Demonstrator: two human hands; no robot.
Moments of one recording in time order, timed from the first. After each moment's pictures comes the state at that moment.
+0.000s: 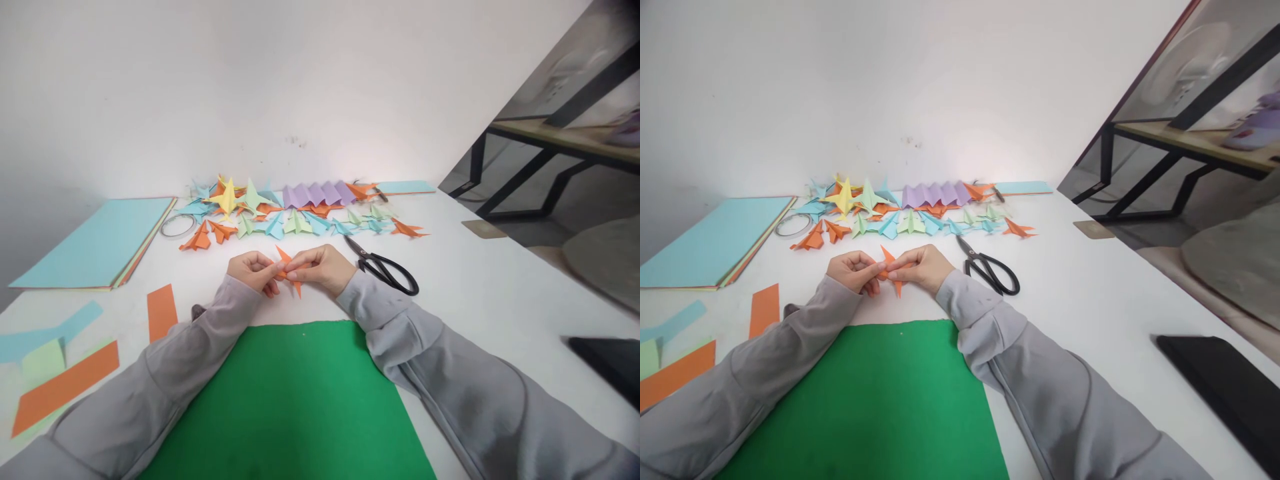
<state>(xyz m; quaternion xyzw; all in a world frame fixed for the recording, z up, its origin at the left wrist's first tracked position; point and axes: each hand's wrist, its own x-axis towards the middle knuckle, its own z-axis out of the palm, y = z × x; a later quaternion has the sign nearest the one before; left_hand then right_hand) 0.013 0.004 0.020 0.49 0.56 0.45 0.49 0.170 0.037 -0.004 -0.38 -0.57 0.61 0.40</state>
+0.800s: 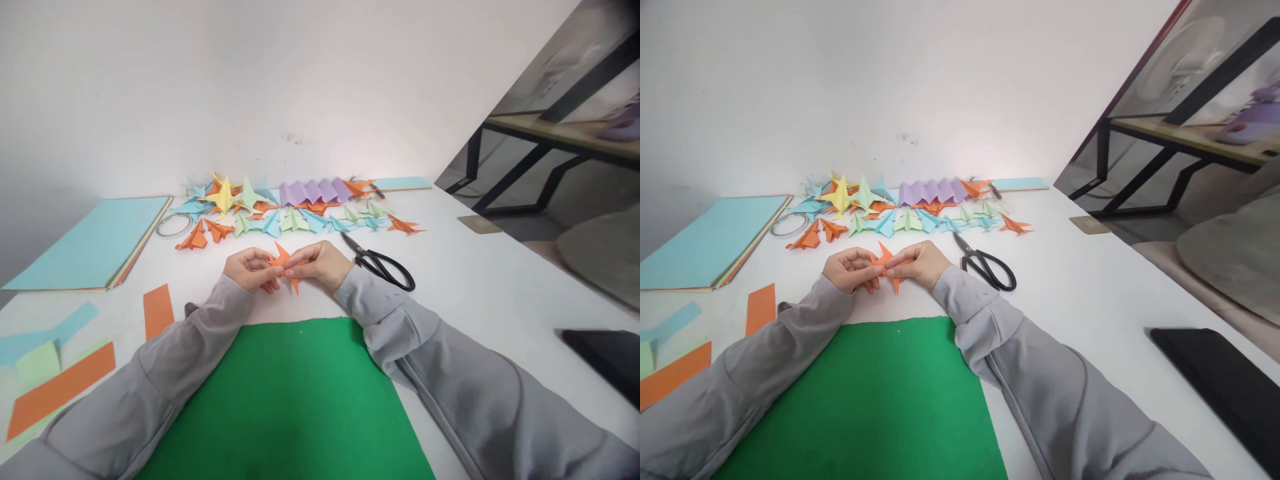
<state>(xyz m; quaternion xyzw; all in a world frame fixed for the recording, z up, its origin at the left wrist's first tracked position) 0.006 0.009 0.015 0.50 0.48 0.46 0.55 0.168 0.034 0.001 -0.41 -0.52 0.64 0.40</state>
